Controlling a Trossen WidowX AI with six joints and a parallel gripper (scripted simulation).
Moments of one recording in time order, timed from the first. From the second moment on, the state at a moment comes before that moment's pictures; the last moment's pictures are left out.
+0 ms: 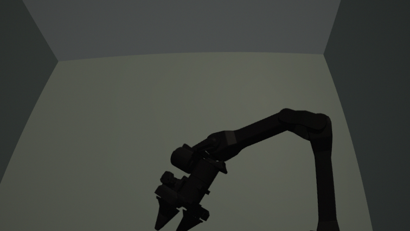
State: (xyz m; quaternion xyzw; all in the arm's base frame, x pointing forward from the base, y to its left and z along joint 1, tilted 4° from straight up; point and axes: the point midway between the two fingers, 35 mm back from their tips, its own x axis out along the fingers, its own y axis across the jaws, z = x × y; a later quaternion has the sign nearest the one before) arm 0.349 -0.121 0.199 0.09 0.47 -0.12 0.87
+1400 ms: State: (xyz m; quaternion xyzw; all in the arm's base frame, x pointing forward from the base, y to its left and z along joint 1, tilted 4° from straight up) arm 0.225 -0.054 0.106 -0.05 0.69 0.09 0.72
